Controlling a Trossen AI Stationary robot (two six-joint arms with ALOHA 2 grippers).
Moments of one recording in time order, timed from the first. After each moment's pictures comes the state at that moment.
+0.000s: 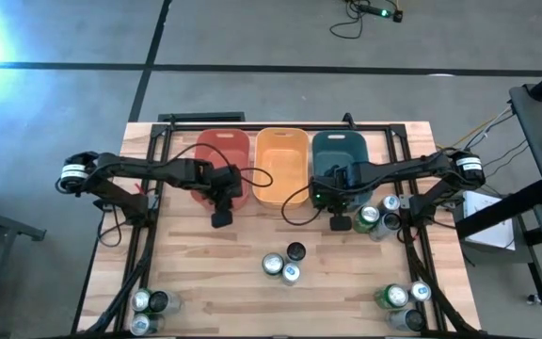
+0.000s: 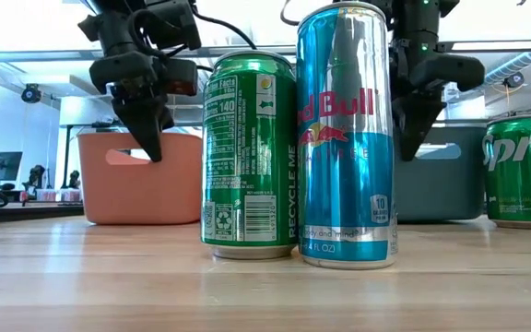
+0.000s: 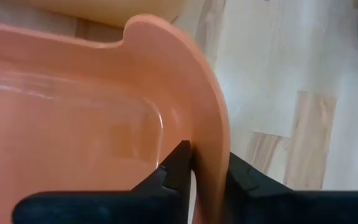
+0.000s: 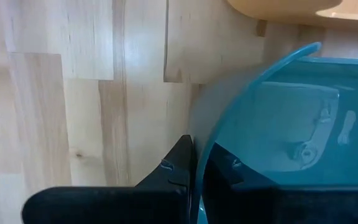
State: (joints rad) left arm 0.12 1.42 0.94 -0.72 0.07 -0.08; right arm -0.03 1.60 1.13 -0.98 0.01 -0.10
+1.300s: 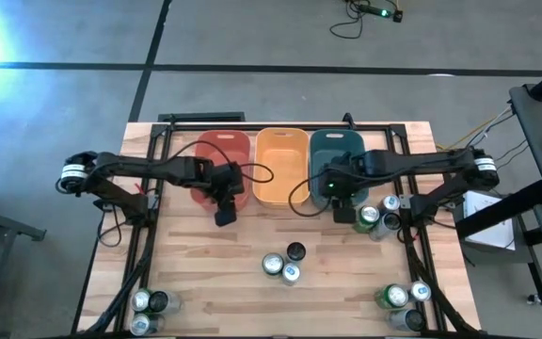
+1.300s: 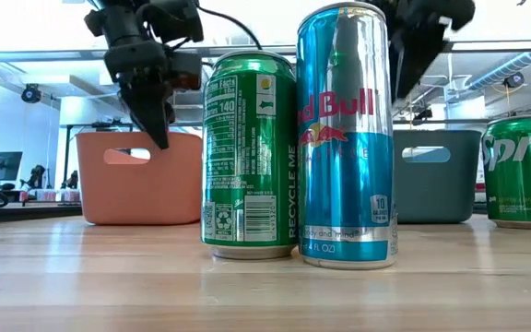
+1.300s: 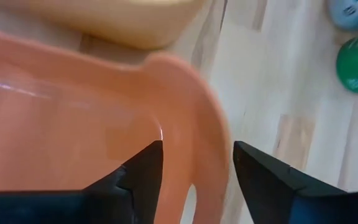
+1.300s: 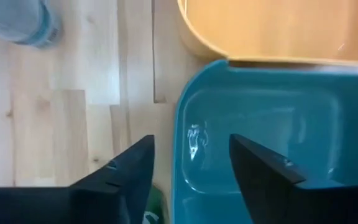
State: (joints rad) left arm 0.13 1.42 1.00 -0.73 0.09 -0.16; right arm 0.00 1.45 1.31 -1.13 0.06 -0.04
